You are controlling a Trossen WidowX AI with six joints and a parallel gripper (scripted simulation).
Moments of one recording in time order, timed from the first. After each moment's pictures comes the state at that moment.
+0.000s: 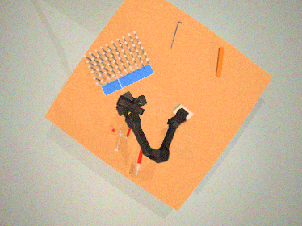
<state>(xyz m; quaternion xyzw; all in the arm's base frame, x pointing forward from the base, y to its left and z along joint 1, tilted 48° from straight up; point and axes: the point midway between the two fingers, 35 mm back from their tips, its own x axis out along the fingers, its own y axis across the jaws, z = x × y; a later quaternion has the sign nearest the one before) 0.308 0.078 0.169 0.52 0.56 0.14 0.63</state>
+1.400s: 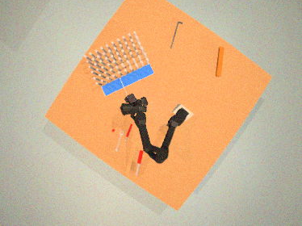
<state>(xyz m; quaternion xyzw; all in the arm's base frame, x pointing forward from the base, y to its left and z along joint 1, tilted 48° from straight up) 0.301 0.153 0.106 0.54 0.55 0.14 0.62</state>
